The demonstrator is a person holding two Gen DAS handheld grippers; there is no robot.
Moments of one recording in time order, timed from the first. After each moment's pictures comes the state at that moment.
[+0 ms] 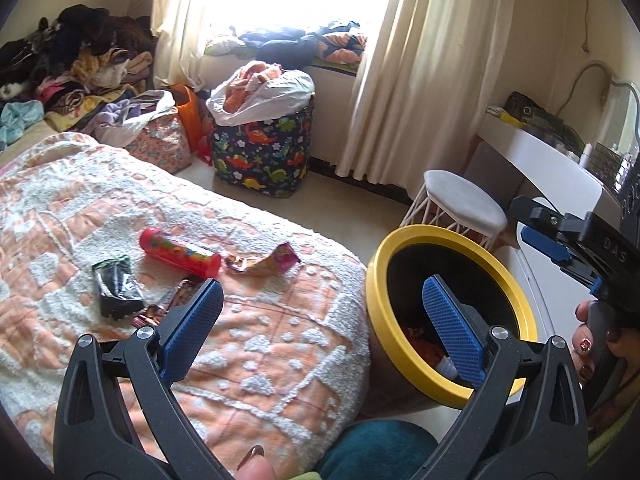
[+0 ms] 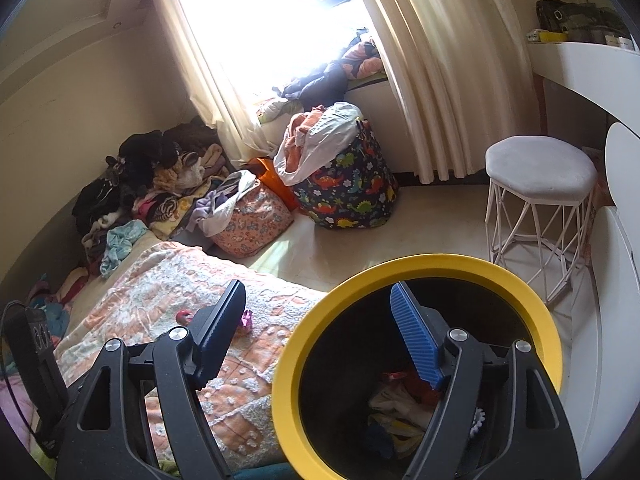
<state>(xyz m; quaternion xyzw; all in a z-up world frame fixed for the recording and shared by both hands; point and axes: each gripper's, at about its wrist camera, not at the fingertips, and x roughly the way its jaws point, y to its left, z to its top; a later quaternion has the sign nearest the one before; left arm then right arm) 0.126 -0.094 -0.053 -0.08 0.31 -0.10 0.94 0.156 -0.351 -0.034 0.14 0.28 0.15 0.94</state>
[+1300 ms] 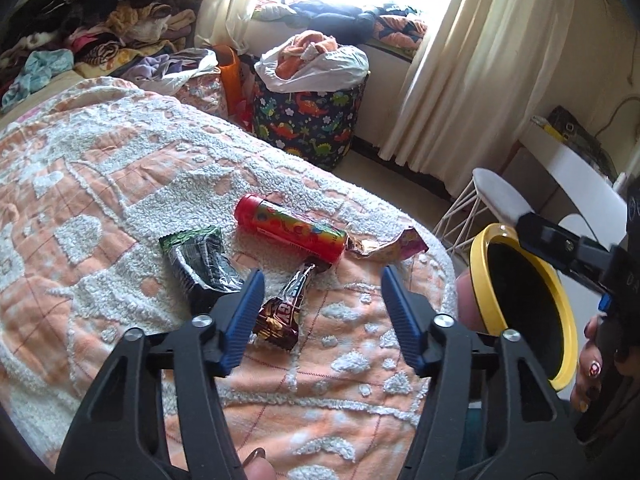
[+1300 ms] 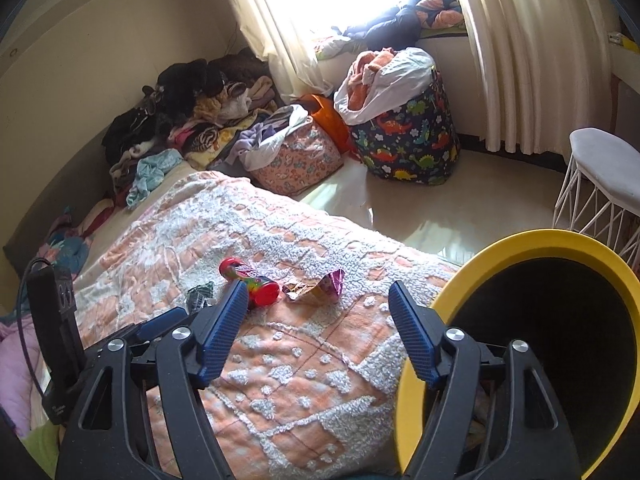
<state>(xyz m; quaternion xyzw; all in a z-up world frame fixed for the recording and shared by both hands) 0.155 0.003 -0.092 -0.12 0.36 -0.06 0.92 0.200 -0.220 -0.064 0.08 0.36 0.24 0.90</state>
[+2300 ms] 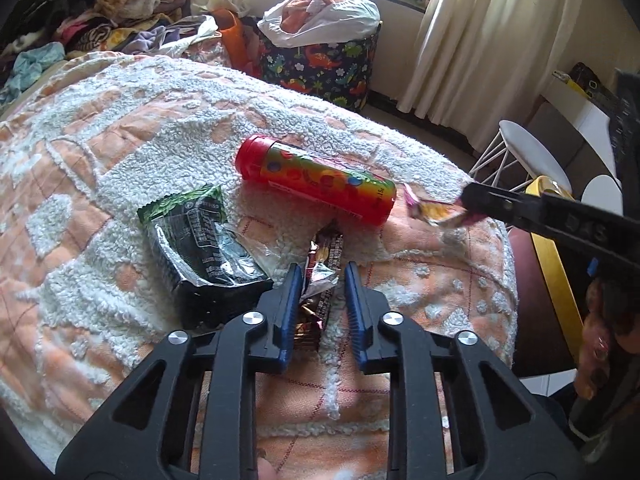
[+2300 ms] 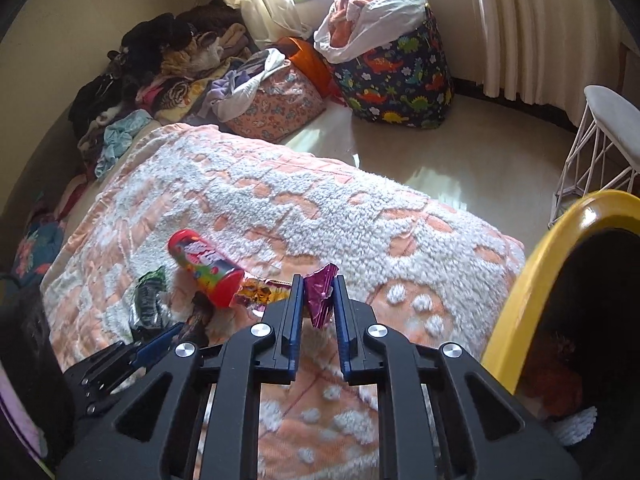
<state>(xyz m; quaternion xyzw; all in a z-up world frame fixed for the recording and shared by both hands) 0.182 0.000 -0.140 -0.08 0.43 -0.04 0.90 0.254 -0.172 -0.126 0.07 0.45 0.21 0.86</state>
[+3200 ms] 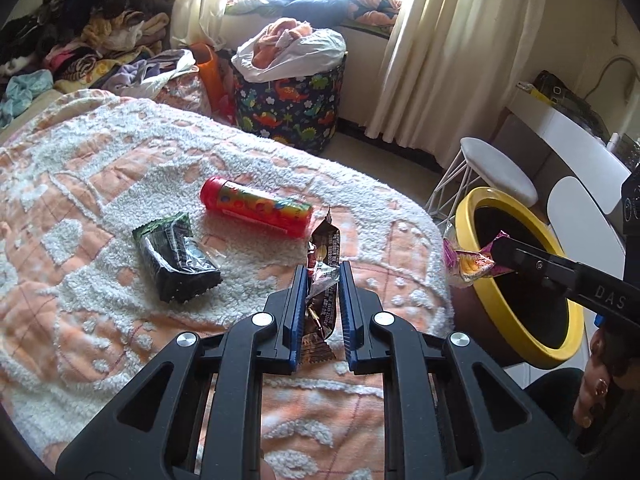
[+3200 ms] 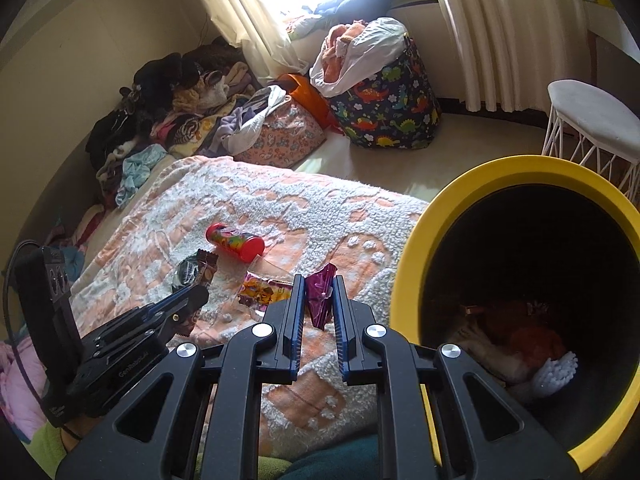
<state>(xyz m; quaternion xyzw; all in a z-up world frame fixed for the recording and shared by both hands) 0.144 -0.025 -0.095 -0.08 0.38 -0.08 0.92 0.170 -0.243 -0.085 0.11 0.40 0.21 0.88</state>
